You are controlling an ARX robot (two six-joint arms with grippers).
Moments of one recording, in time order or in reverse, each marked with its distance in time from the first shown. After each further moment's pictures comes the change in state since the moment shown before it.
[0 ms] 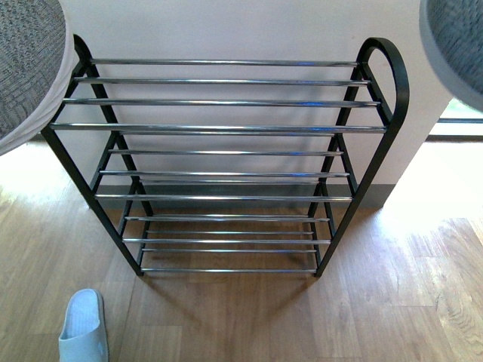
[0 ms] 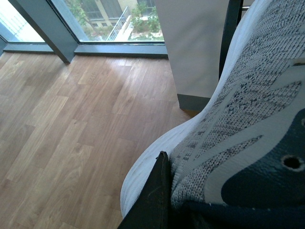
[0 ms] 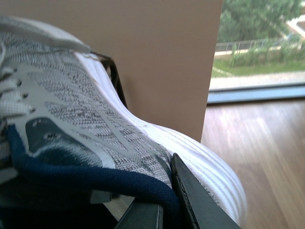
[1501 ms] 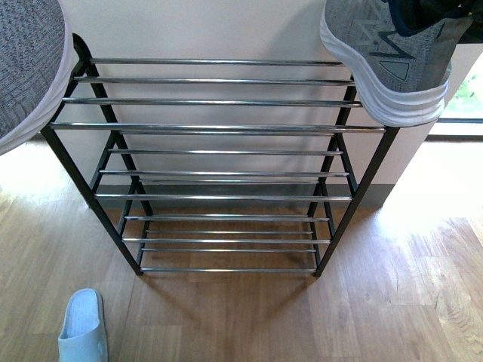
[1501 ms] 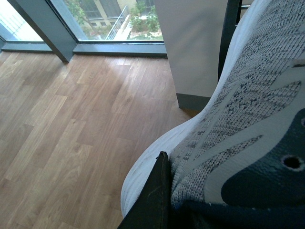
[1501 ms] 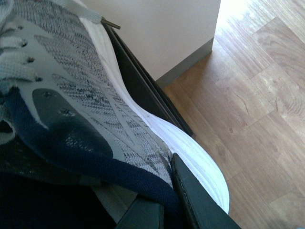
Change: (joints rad) left arm 0.000 0.000 0.000 0.000 0.000 0.000; right arm 0.610 0.839 1.172 -1.021 0.701 0.803
